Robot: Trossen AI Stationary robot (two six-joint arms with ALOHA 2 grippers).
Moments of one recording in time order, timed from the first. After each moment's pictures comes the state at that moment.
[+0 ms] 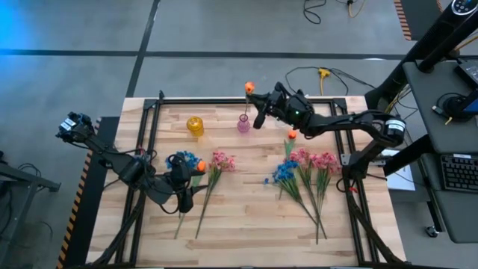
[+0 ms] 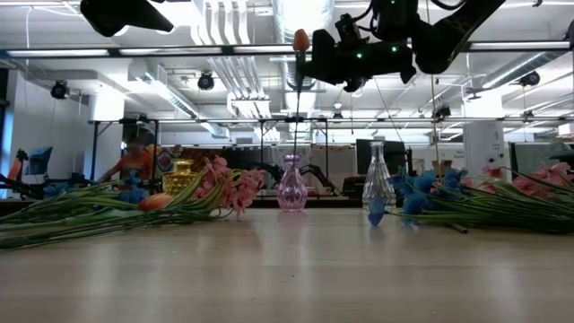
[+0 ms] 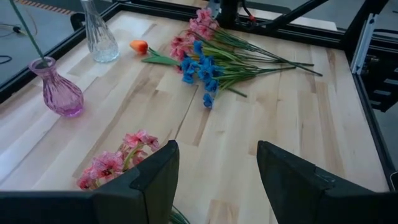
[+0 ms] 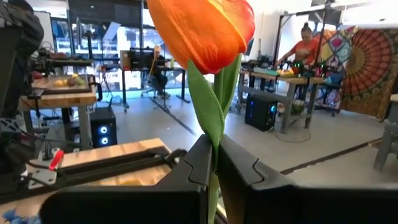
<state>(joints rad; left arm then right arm) -0.60 1.11 0.87 -0.44 -0.70 -0.59 -0.41 1.59 0.88 0.84 0.08 -0.07</state>
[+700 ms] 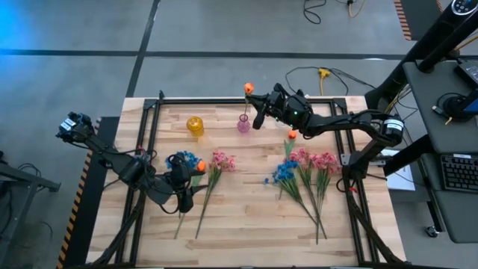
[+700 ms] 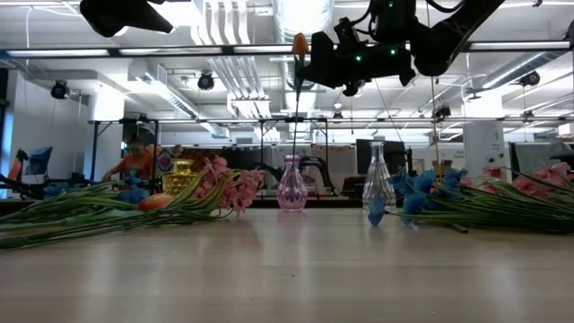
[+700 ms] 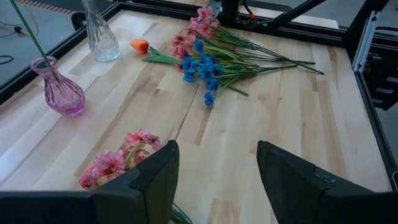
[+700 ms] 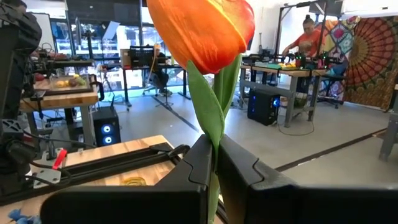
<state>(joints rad) -0.60 1.11 0.87 -0.45 -0.70 -0.59 -0.41 1.61 0.88 0.84 0.08 -0.03</state>
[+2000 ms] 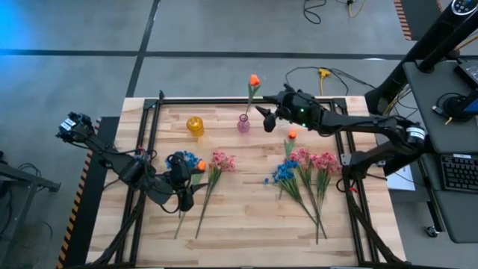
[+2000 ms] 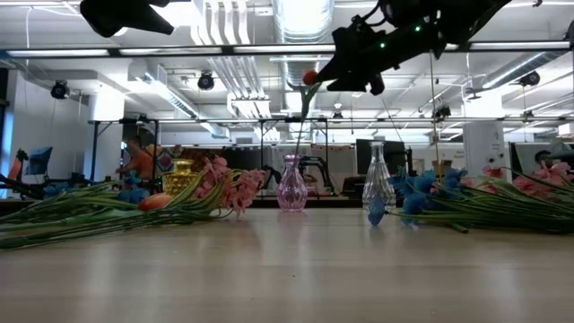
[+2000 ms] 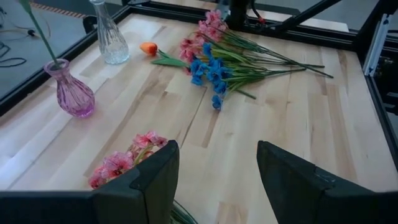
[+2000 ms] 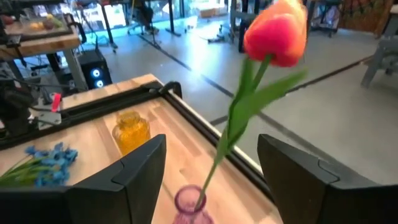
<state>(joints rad) -0.60 1.11 0.87 -0.46 -0.73 -0.60 -0.41 1.37 0.88 0.29 0.13 0.07</state>
